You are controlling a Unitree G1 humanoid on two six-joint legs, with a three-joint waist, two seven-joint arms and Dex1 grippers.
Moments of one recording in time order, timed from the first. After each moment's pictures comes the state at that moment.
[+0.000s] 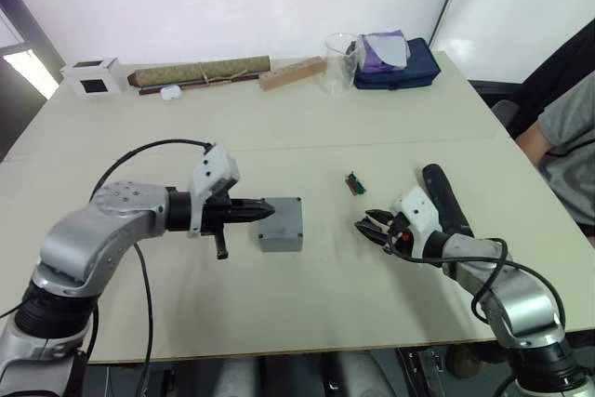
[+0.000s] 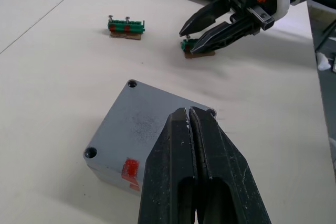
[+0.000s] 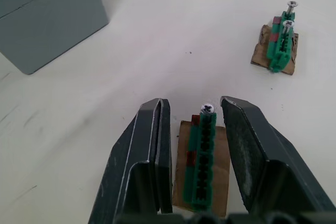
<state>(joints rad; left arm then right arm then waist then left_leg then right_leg) -0.44 0.78 -0.04 -0.43 -0.62 0.86 -0.94 -0.13 -0.58 0.03 -0.36 0.28 0.63 0.63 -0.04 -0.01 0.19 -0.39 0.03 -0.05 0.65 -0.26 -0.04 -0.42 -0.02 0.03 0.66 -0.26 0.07</state>
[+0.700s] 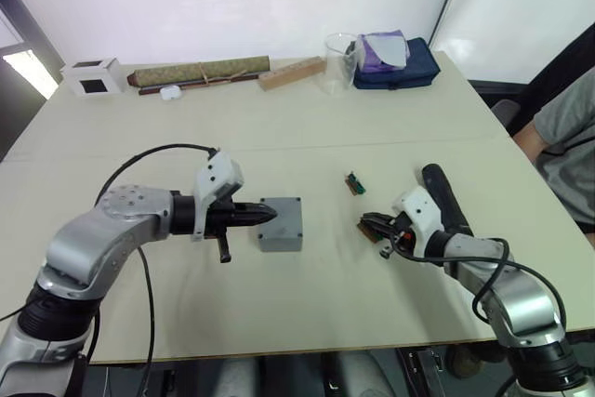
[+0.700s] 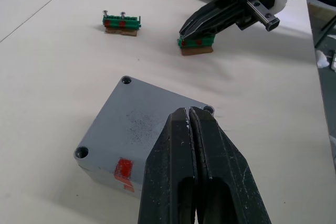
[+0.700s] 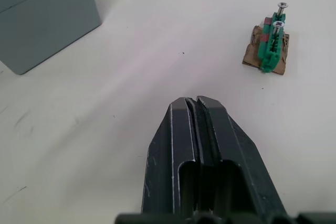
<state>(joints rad) -0.42 0.78 -0.06 -0.43 -0.62 0.84 -0.93 -0.13 -0.59 0.00 -0.36 0.30 0.61 0.63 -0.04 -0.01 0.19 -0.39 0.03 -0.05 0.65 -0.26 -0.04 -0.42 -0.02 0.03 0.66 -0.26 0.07</state>
